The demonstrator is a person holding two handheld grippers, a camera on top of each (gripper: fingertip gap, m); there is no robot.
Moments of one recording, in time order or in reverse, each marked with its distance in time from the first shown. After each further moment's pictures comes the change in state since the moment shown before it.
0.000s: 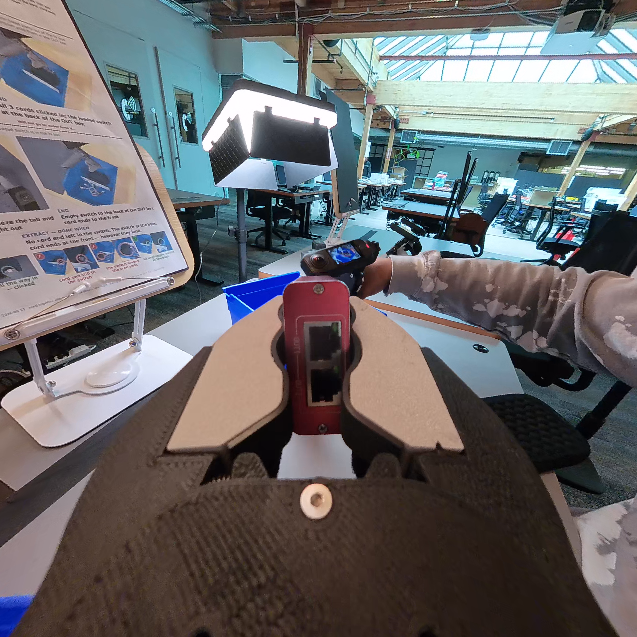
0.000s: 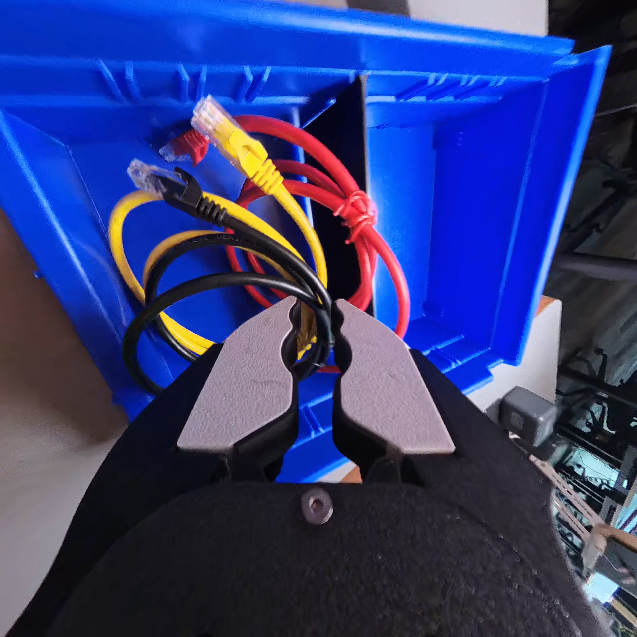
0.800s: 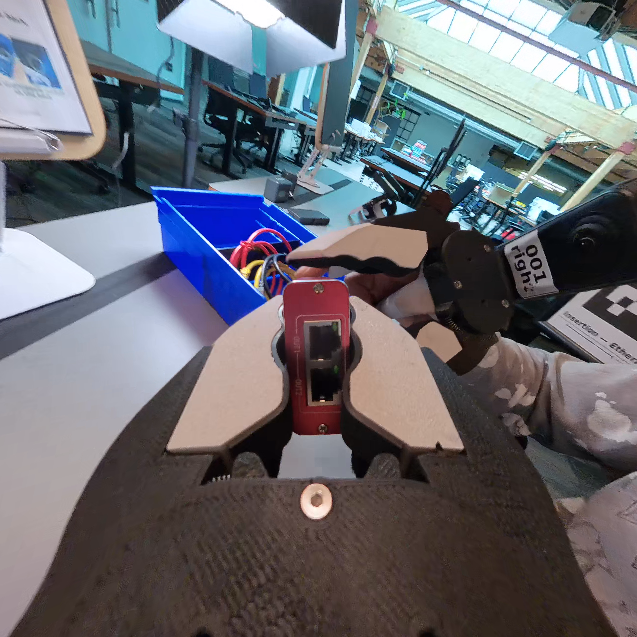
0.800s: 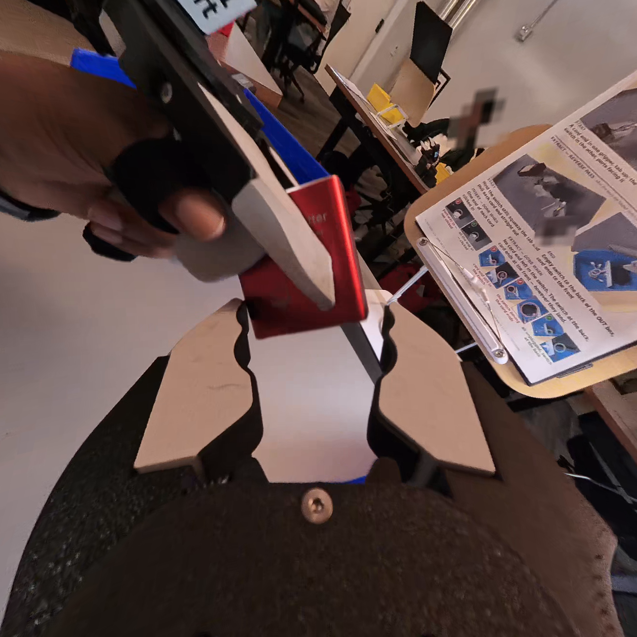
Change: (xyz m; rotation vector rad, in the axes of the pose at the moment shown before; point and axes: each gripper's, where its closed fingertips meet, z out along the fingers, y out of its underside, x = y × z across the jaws) left arm 0.011 0.089 0.065 -0.174 0.070 -0.269; right arm -0.156 -0.191 -0.163 1.049 0.151 -0.078
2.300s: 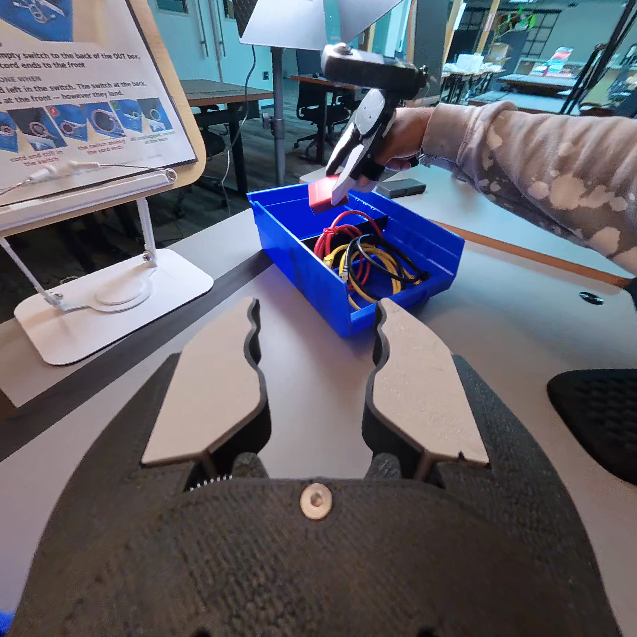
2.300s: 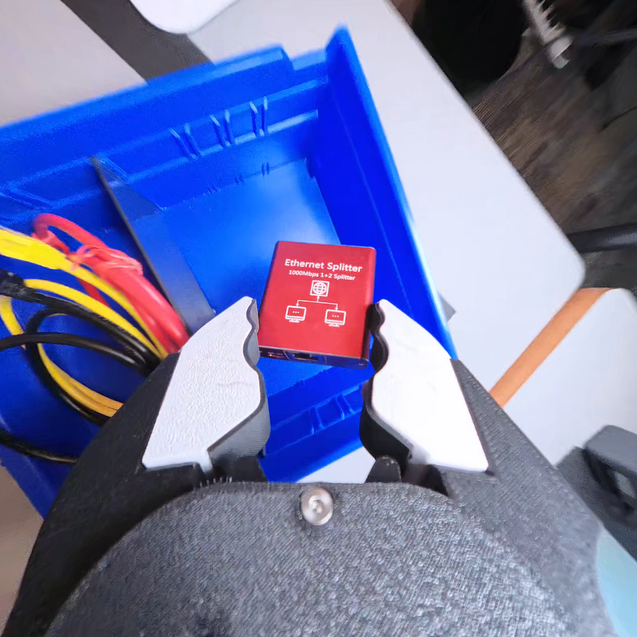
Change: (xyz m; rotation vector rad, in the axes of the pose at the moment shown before) left arm -0.034 0.005 -0.003 -0.066 -0.297 0.269; right arm 0.232 0.304 -0.056 -0.860 -0.137 0.485
